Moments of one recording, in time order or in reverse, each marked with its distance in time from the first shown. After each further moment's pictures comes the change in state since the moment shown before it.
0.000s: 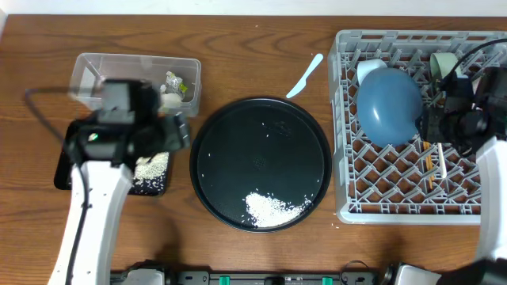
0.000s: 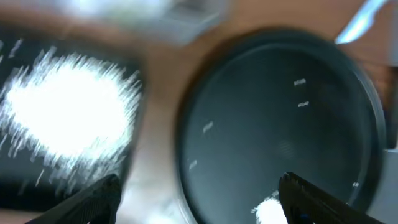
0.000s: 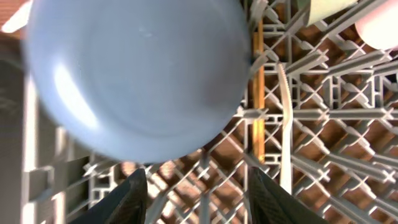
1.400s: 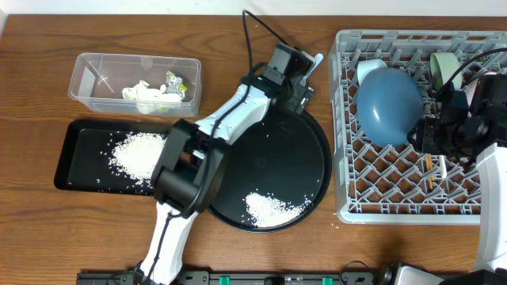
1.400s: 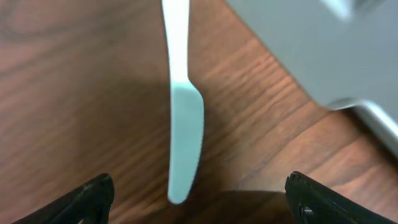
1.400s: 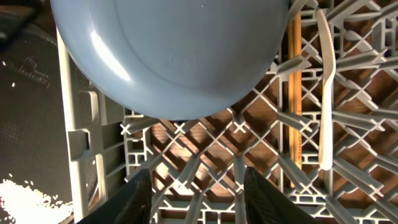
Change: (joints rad) left arm -0.470 0.967 0.480 0.646 -0.038 0.317; right arm 0.013 -0.024 0.002 -0.145 -0.043 0.075
